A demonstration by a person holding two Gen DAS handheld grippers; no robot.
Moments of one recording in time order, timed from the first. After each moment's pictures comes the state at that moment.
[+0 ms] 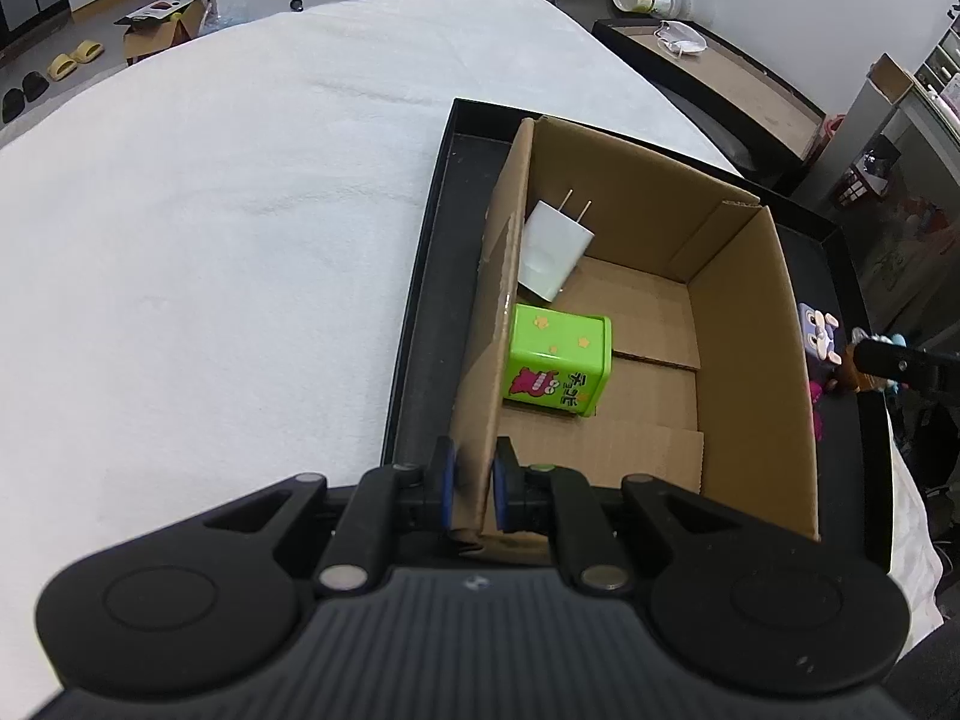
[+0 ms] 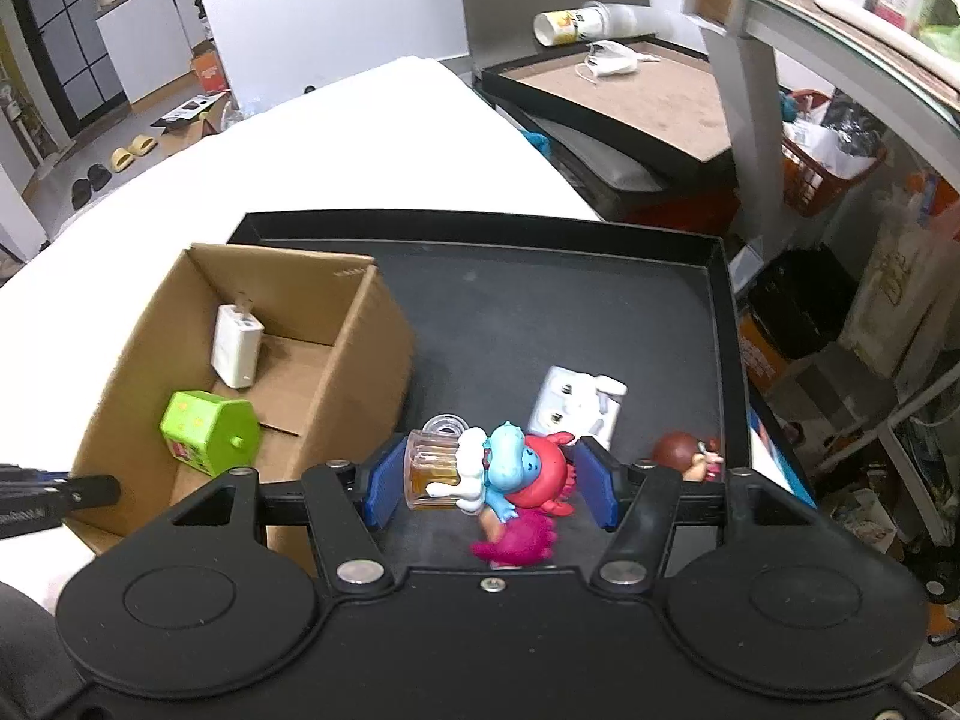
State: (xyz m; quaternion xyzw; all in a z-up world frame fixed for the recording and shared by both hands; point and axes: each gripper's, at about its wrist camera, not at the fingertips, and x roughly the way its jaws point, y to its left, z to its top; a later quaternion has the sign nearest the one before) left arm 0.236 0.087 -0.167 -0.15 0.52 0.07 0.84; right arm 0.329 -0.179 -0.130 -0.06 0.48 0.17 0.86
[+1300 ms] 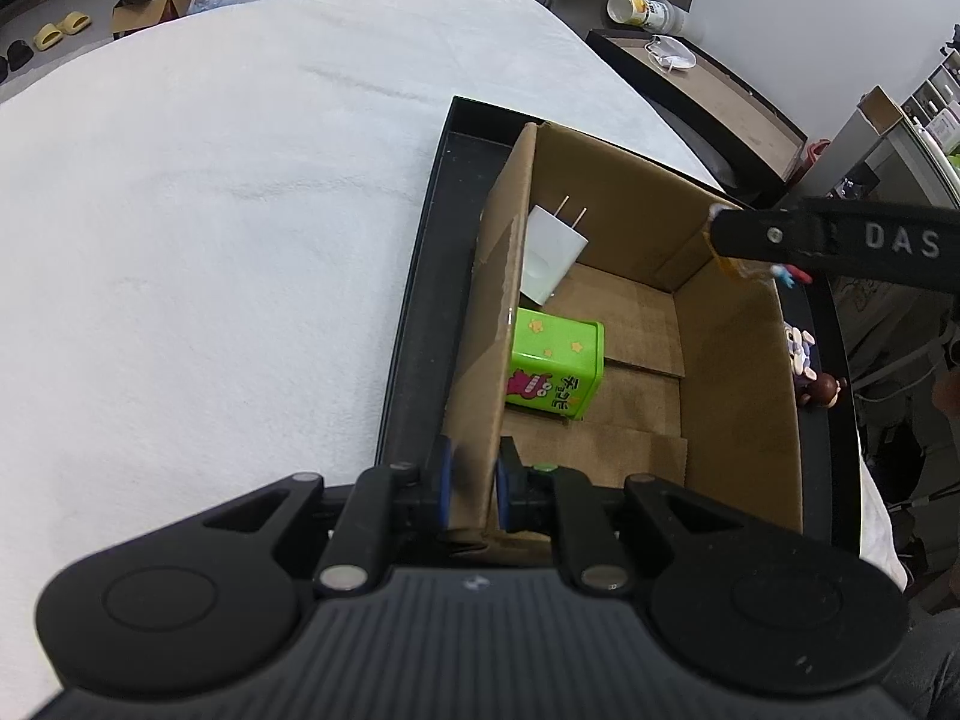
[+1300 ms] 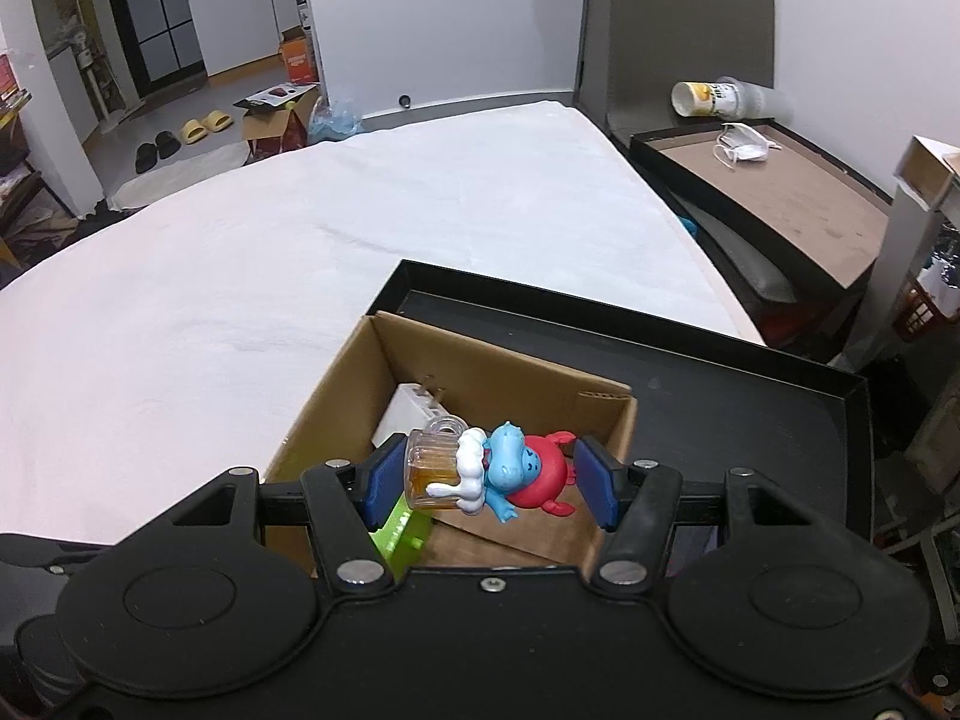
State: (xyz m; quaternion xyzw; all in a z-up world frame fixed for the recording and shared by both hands) left arm 0.234 0.102 -0.172 -0.19 0.51 0.04 0.84; right arm 0.331 -0.055 -0.104 -0.11 0.45 0.24 0.86
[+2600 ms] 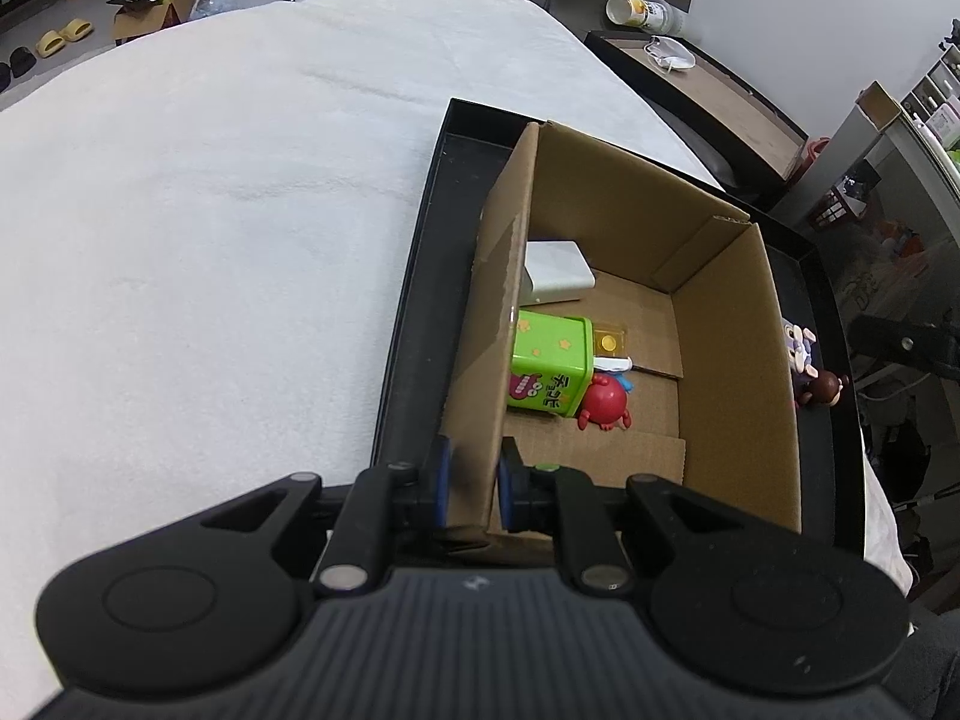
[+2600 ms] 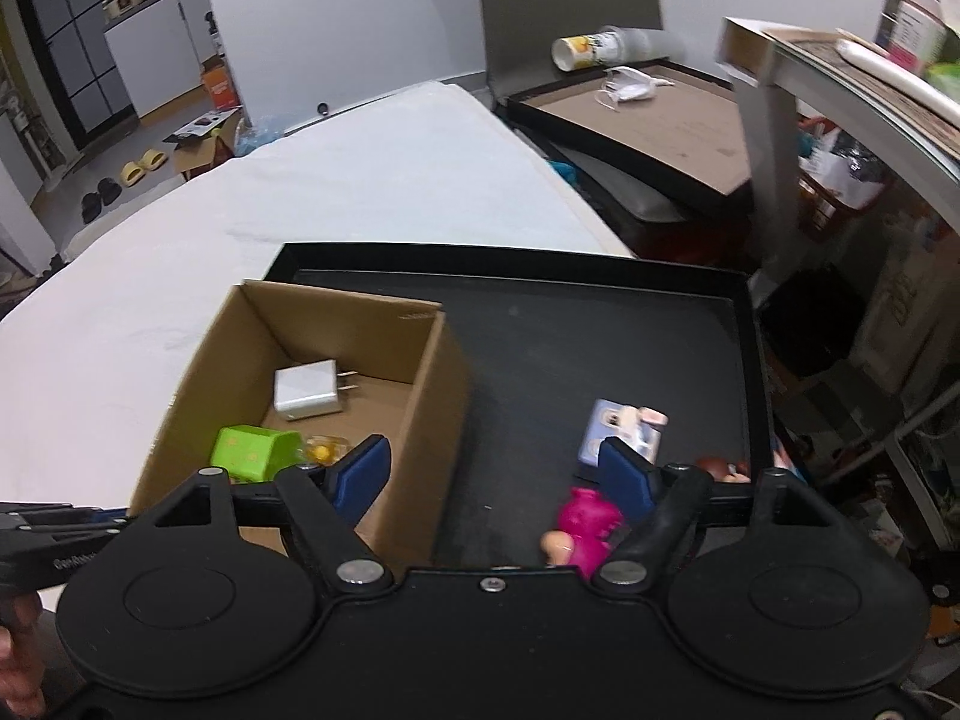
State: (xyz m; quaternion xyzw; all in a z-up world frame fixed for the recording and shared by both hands) left arm 0.232 0.097 -0.171 -0.18 0.51 0.05 0.84; right arm 0.324 -0.159 -0.105 -0.05 0.47 0.17 0.86
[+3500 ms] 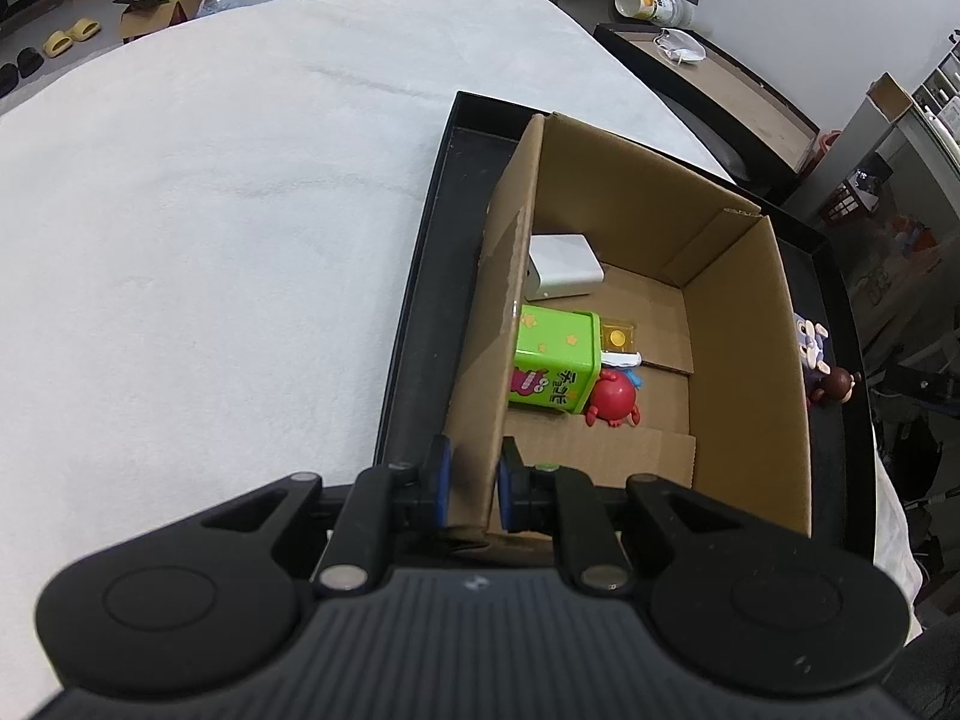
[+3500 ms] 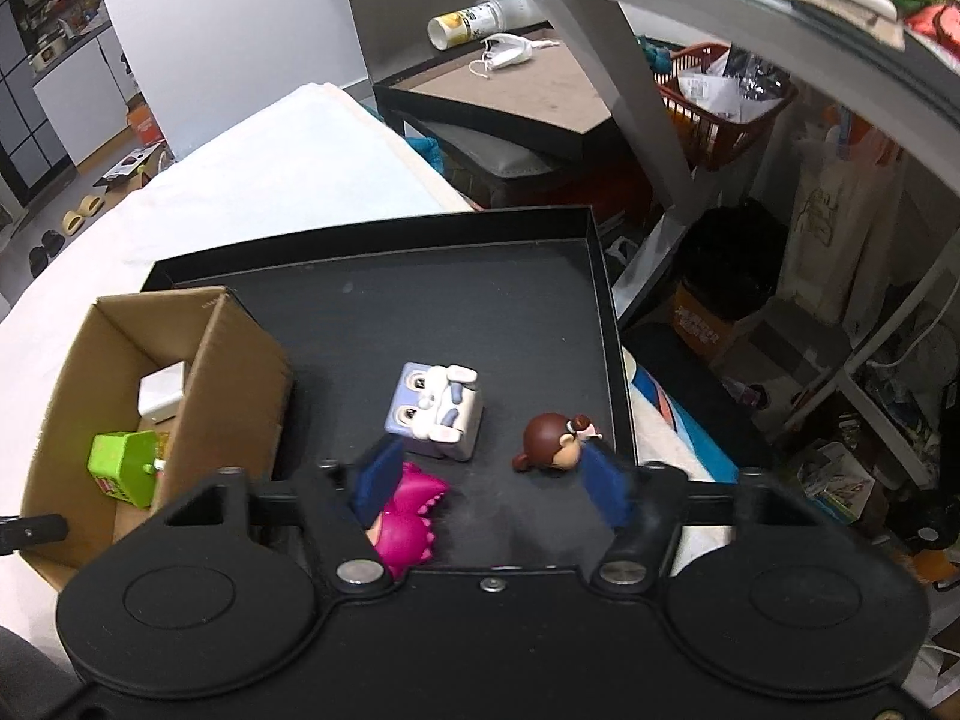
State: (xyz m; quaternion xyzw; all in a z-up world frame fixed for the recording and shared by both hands) left arm 0.237 0.093 -0.173 -0.17 0.52 0.06 0.83; right arm 0.343 -0.254 -0.144 0.00 0.48 0.11 0.87
